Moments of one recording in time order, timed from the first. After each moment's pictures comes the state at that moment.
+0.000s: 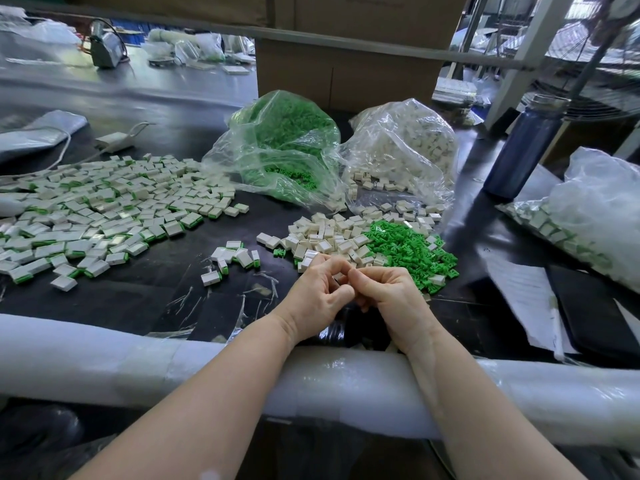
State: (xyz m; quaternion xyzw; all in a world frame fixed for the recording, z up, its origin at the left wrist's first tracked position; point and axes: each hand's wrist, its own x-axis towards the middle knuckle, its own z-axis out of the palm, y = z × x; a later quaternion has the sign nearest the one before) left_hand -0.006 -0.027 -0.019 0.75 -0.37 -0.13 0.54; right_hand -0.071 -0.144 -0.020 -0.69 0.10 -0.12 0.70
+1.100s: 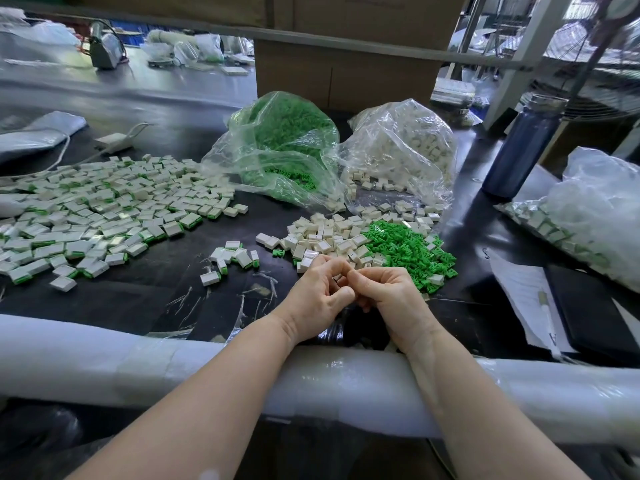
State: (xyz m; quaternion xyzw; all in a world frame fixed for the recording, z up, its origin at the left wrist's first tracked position) left_hand -0.008 -0.027 -0.019 0.74 -0.37 -0.14 0.54; right_hand -0.071 -0.145 -0.022 -0.69 0.12 -0.12 0.71
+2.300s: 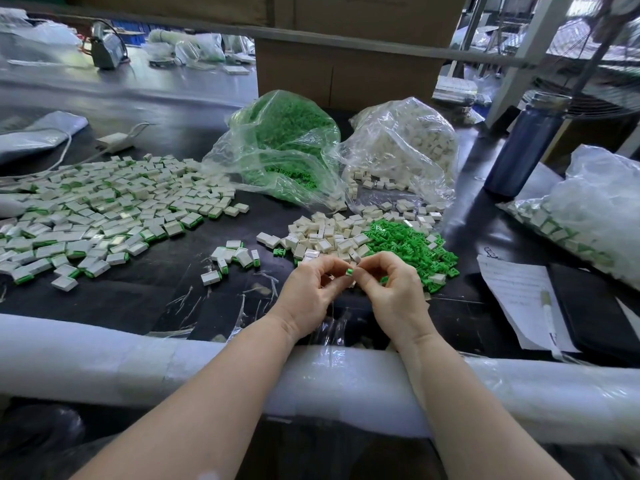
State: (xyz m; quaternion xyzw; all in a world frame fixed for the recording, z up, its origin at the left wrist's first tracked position) left_hand 0.000 -0.027 -0.027 0.73 -0.33 -0.12 0.58; right_hand -0.070 -0.142 -0.021 -0.82 0.14 -0.28 0.48
